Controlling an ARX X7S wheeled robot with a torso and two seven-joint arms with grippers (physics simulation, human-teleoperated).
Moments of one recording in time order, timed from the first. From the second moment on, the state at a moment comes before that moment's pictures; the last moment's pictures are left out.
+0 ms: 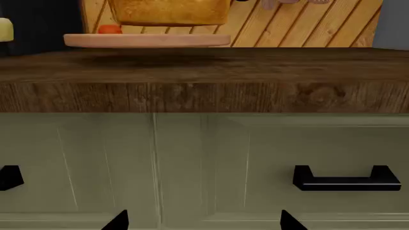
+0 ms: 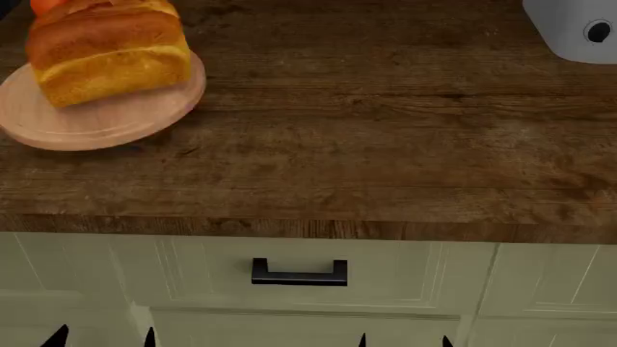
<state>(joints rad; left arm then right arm) 0.00 0.00 0.00 0.00 0.00 0.00 0.00 0.00 0.00 0.00 0.00 0.00 0.00 0.00</state>
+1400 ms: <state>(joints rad) 0.01 -0.11 0.11 0.04 -0.08 -0.01 -0.13 0.00 0.11 -0.12 -0.01 0.08 -0.01 0.14</state>
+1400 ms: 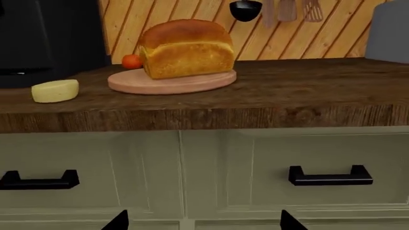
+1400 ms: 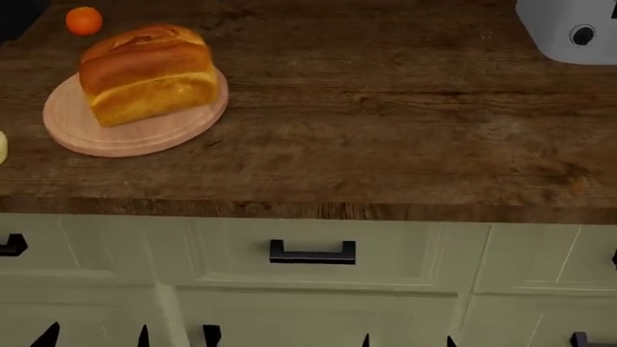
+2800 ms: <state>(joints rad) -0.74 -0.20 0.12 0.65 -0.26 -1.16 -0.21 0.62 0.20 -0.14 -0.47 0.31 0.92 0.21</state>
